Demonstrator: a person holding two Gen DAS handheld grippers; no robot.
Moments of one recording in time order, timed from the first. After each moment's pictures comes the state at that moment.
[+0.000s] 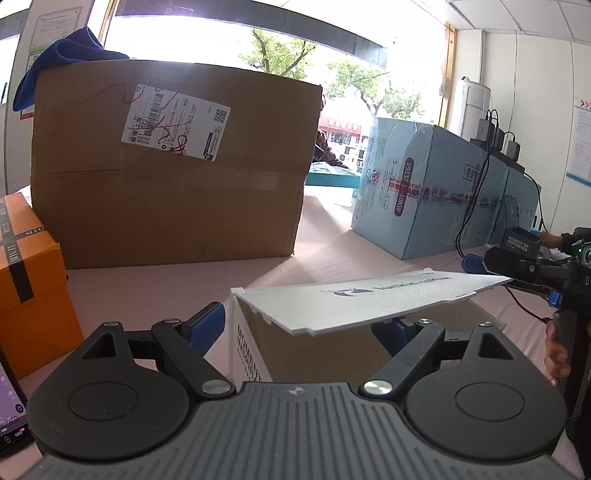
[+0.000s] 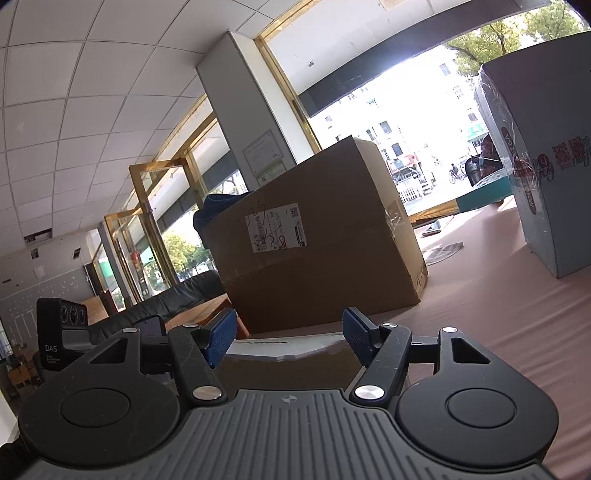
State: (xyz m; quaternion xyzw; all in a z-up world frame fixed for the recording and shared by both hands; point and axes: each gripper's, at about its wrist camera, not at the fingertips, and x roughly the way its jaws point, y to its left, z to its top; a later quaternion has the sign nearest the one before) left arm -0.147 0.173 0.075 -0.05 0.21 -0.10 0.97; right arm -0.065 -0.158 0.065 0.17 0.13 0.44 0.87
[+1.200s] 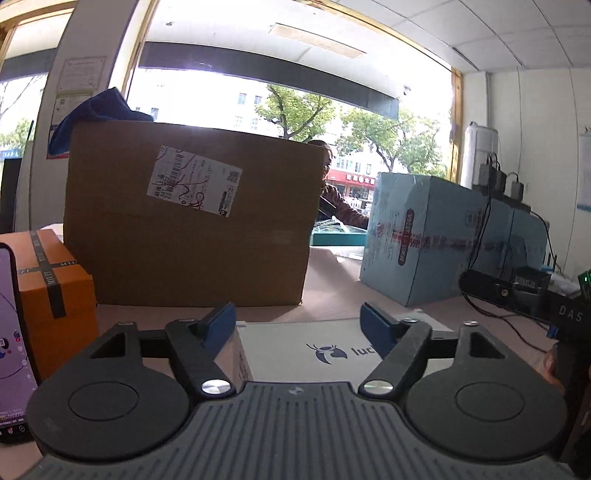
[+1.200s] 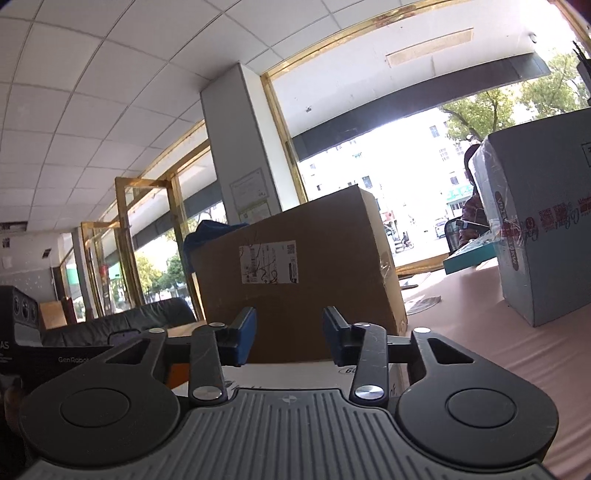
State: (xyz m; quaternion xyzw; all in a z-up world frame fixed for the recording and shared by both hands) left arm -0.188 0.152 0.084 -0.03 0.11 -0.07 0.99; right arm -0.106 -0.129 0.064 0.12 0.04 0.39 0.91
